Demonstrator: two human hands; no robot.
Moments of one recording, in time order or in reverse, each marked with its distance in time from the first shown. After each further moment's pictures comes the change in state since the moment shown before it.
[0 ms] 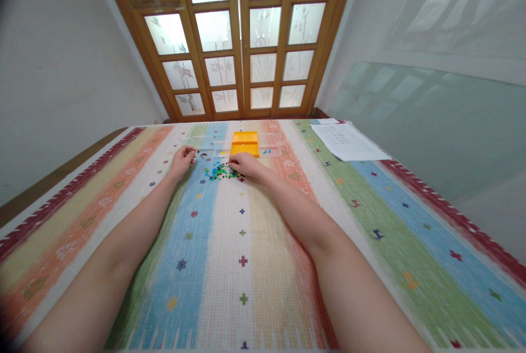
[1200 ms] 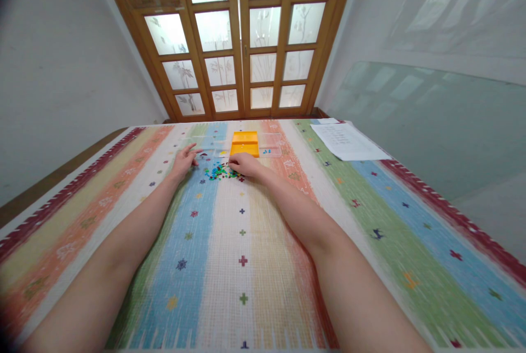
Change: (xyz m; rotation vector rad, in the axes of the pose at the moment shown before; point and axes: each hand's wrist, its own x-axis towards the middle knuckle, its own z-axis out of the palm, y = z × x) left_hand -0.004 0.004 0.005 -0.109 -0.063 -0.092; right_hand 0.002 0.003 0.002 -0.004 -0.008 -0.022
